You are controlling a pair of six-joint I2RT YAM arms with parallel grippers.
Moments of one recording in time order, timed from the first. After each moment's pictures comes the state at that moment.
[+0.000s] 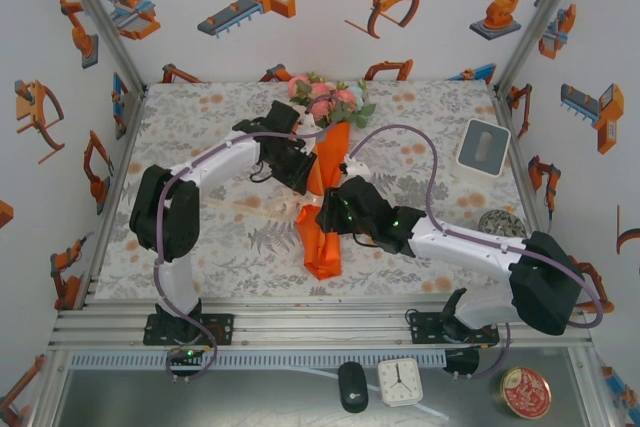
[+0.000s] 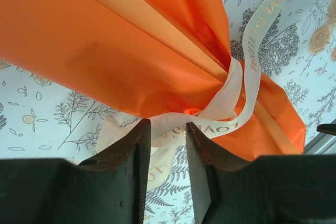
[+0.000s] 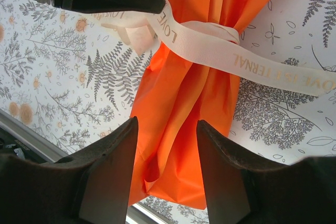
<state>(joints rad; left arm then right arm) -0.60 1.90 1.49 -0.72 0.31 0.12 0.94 1.33 0.78 -0.10 0.15 0.69</state>
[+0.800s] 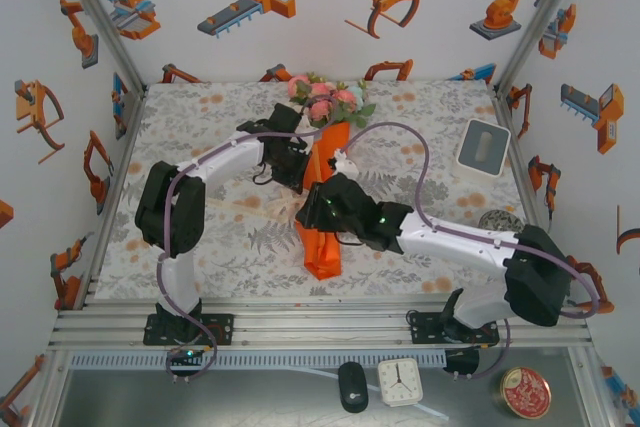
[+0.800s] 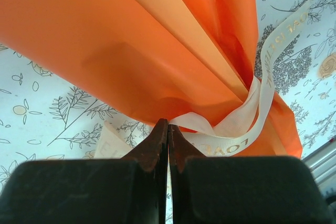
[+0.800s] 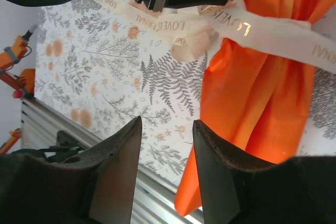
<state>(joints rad) -0.60 1.94 1.49 -0.71 0.26 -0.03 1.02 1.40 0.92 -0.15 0.17 0.92</state>
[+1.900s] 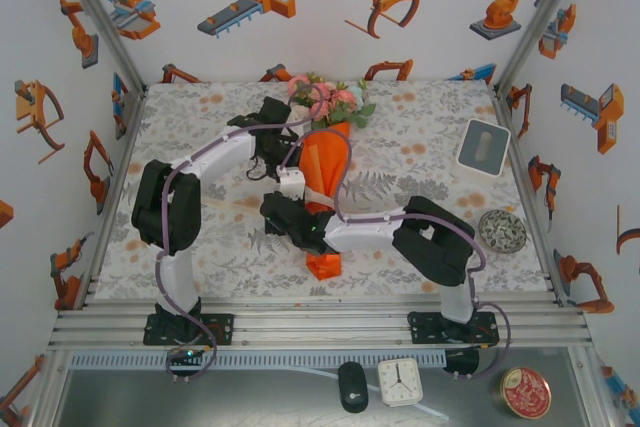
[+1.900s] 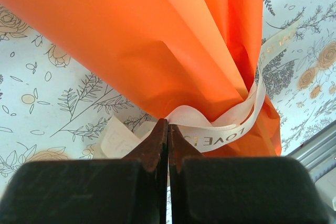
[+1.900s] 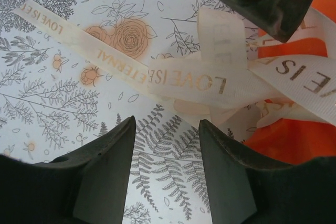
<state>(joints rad) -0.54 1.94 1.52 -0.73 0.31 -0.10 1.14 1.94 1.16 0.10 0.48 0.71</state>
